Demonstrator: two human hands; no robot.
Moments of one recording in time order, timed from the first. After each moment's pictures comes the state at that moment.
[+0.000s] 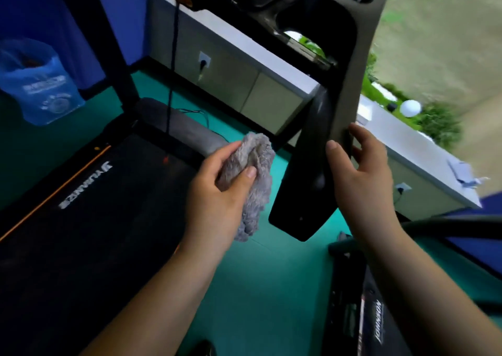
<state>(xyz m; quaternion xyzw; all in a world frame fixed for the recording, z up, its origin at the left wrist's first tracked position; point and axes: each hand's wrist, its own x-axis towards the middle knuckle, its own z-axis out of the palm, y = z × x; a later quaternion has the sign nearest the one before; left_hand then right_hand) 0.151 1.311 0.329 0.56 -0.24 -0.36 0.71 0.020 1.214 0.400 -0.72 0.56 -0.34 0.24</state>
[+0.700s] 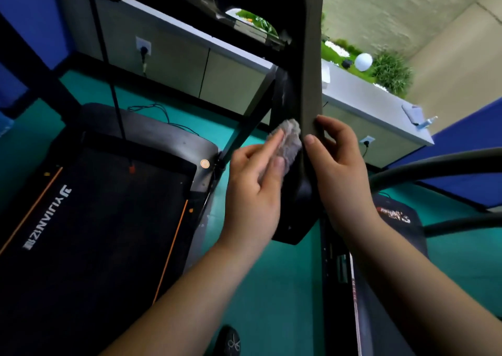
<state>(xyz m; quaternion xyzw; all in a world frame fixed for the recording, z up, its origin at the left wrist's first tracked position) 0.127 1.254 0.344 0.53 -0.43 -0.35 0.65 0.033 1.212 0.404 -0.62 0.60 -0.39 0.33</state>
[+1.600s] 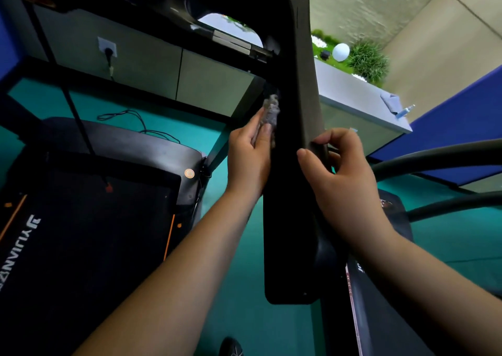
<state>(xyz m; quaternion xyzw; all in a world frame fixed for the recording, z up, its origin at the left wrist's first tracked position) 0.143 1.110 0.319 0.52 -0.38 -0.45 0.62 0.049 1.172 0.413 -0.62 0.64 -0.37 0.27</state>
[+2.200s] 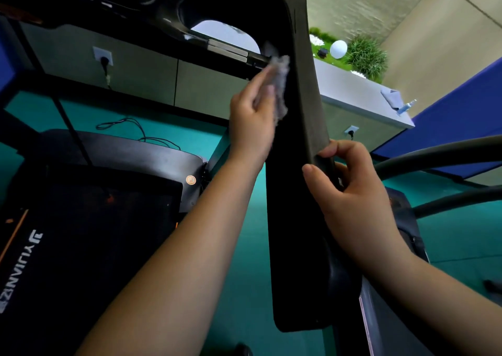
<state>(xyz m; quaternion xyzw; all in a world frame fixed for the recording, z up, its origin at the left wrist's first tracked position) 0.154 1.047 0.340 0.46 -0.38 -0.43 0.67 0.052 1.172 0.414 -0.61 0.64 -0.38 0.28</state>
